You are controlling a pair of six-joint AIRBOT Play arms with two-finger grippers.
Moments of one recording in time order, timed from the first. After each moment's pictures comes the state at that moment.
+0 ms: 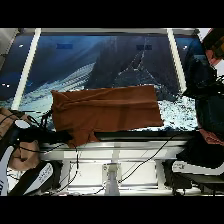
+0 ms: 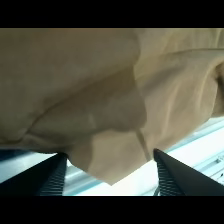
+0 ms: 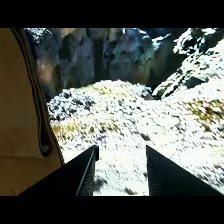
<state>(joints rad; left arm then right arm) 0.35 -0.99 0.36 1.03 -1.23 -0.97 -0.49 -1.43 1.22 -1.20 1.17 1.17</state>
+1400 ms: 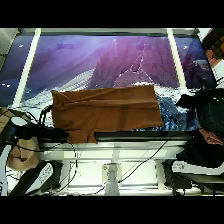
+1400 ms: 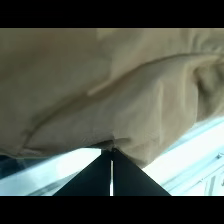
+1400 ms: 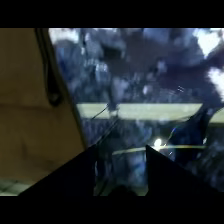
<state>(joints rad) 0.35 -0.96 0.43 1.00 -1.28 -0.87 -0.49 -1.44 1.11 -1.16 1.33 1.12</state>
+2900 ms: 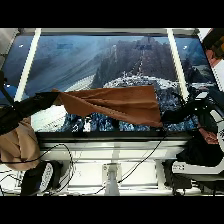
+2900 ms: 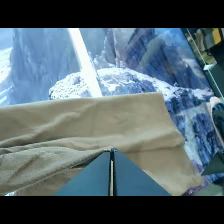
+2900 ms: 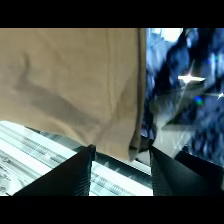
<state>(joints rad) 0.35 -0.63 0.63 0.39 -1.09 -0.82 -0.37 -1.48 0.88 -1.11 1.39 1.03</state>
